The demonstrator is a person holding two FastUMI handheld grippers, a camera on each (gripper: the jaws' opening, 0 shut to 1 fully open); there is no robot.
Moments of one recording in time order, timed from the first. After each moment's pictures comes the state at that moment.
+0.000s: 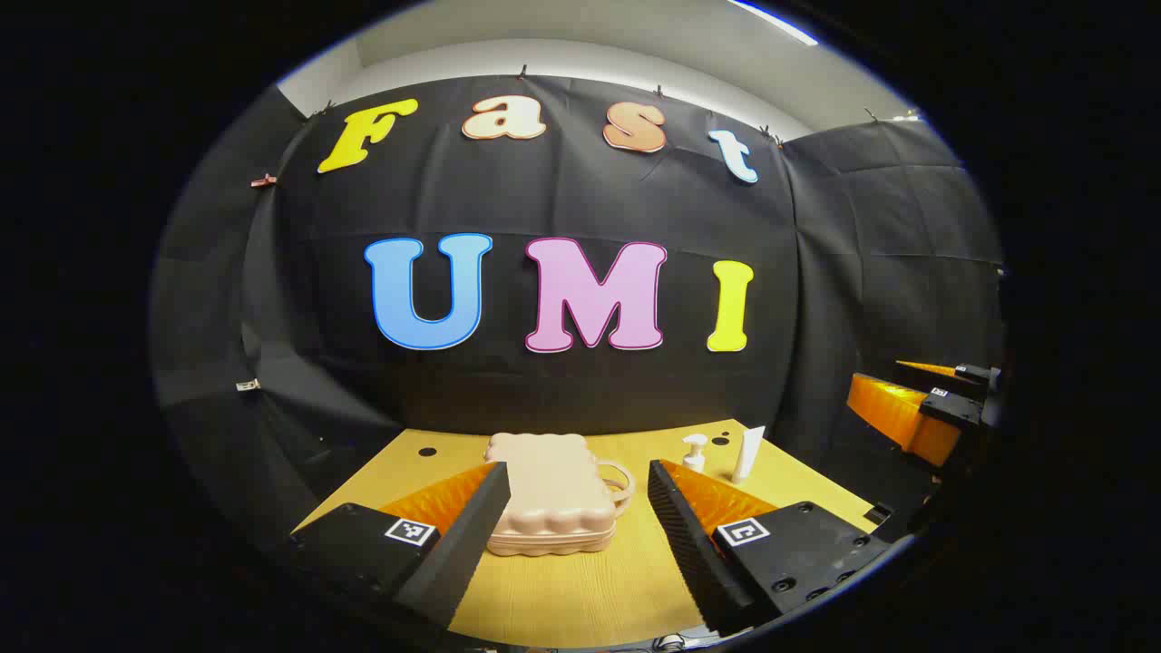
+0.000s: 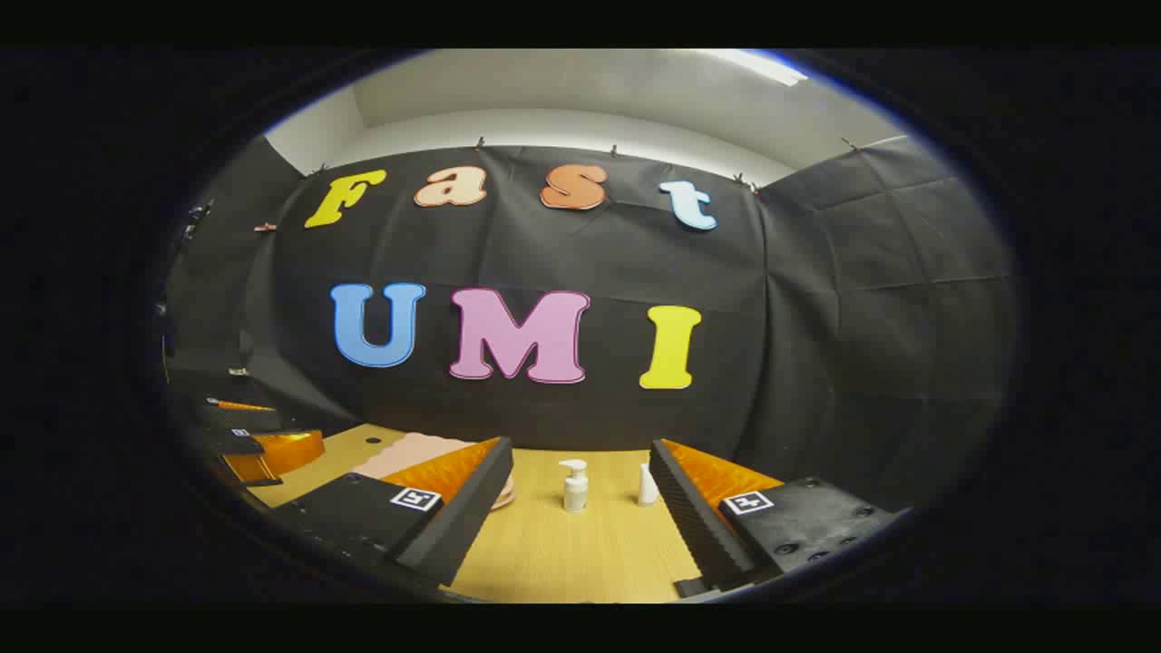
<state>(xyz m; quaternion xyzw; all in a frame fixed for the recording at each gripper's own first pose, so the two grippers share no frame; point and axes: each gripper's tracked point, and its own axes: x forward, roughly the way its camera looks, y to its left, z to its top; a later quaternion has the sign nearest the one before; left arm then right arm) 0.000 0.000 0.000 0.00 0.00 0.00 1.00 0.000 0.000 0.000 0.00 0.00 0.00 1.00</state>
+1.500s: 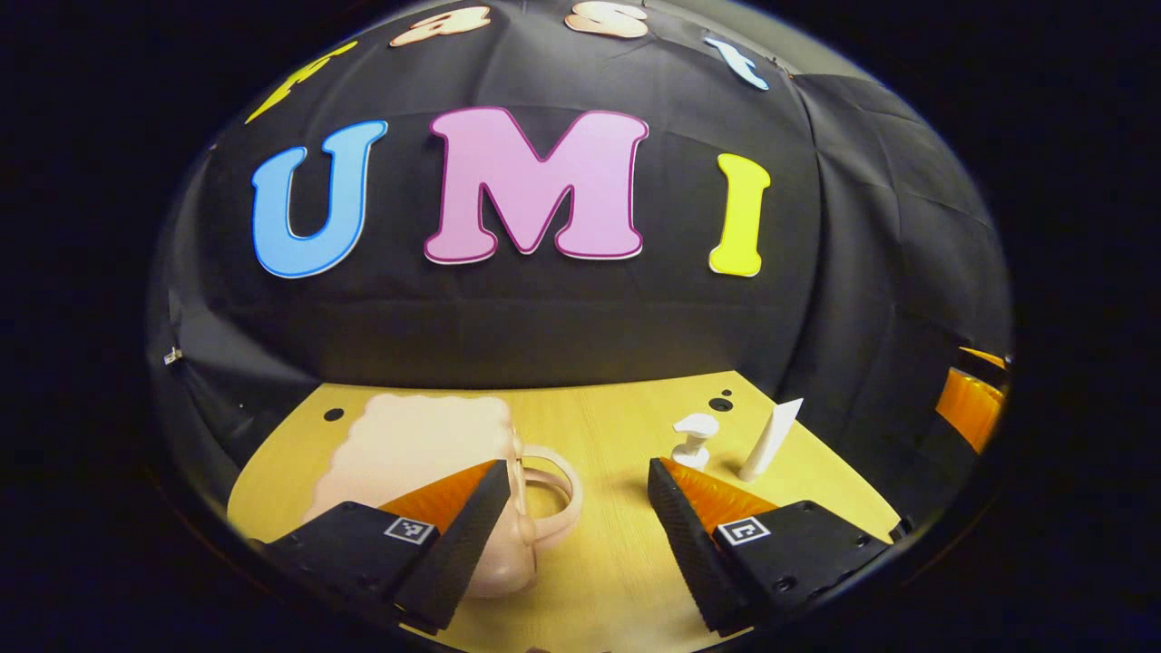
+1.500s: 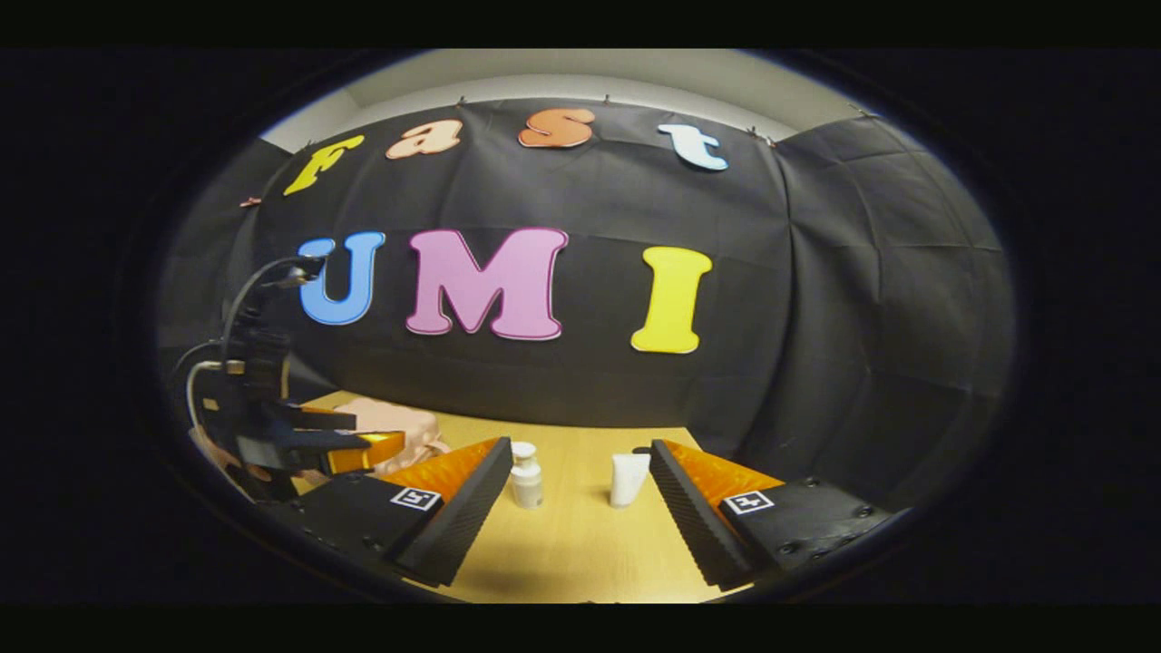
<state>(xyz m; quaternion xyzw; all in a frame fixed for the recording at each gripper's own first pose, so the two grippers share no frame) 0.259 -0.100 -0.104 -0.01 0.14 -0.03 0.99 0.133 -0.095 -0.097 -0.01 0.08 0.02 1.00</state>
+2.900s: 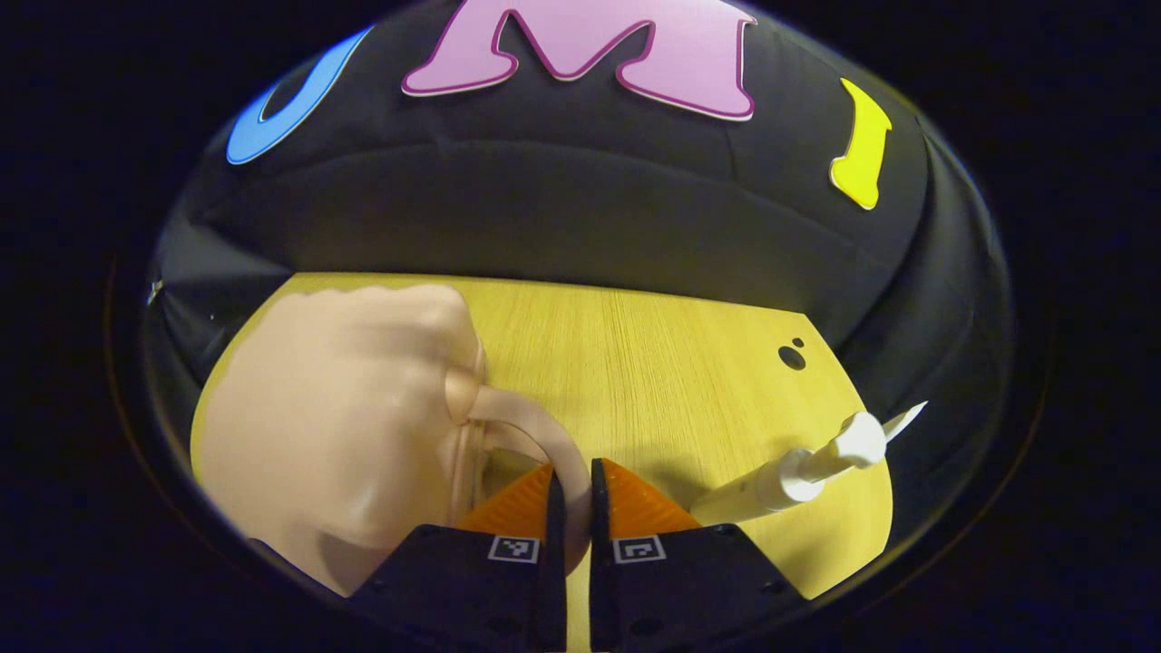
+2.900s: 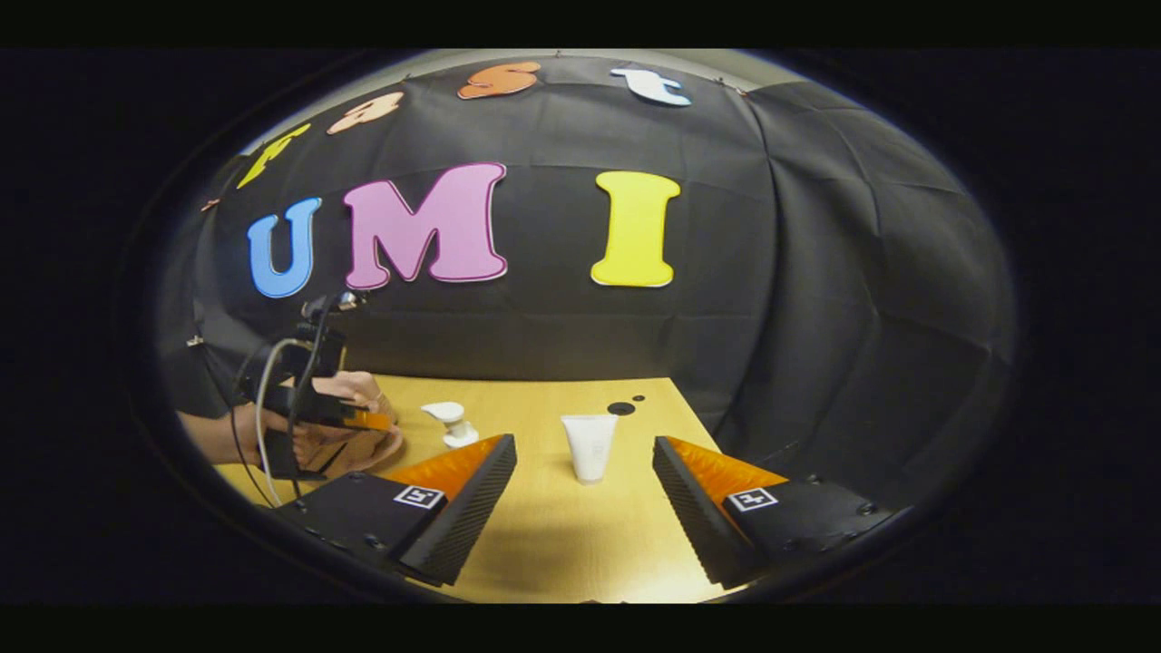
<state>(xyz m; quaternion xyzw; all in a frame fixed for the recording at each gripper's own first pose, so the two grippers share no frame) 0.368 -0.079 -0.167 -0.09 0.28 0.01 0.95 0.185 -0.134 -0.163 0.02 0.17 0.00 0.99</state>
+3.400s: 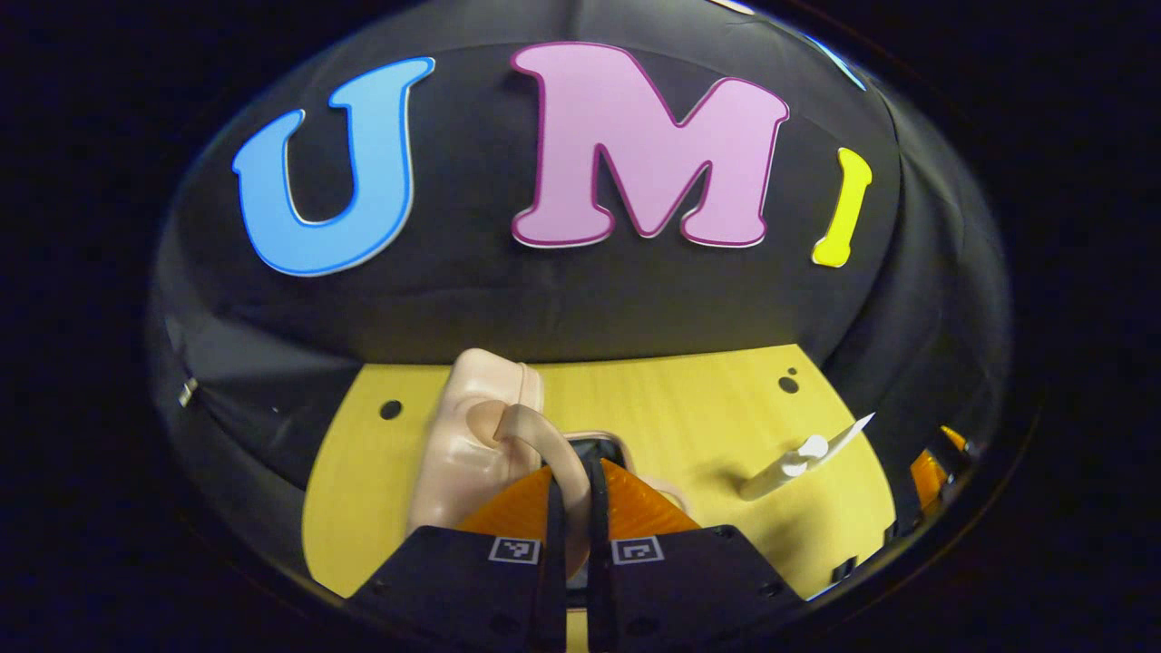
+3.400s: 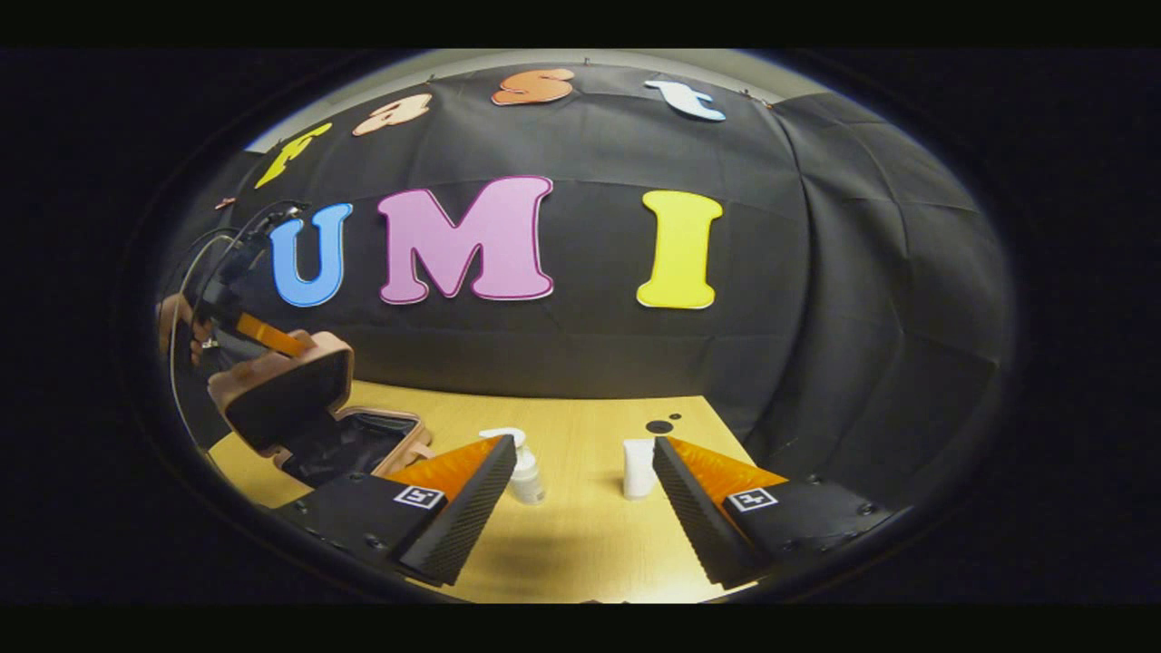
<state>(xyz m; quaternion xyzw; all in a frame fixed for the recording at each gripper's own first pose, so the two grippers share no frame) 0.290 0.126 -0.012 0.06 0.26 0.04 0.96 0.191 -0.077 -0.139 0.00 0.14 0.03 0.99</state>
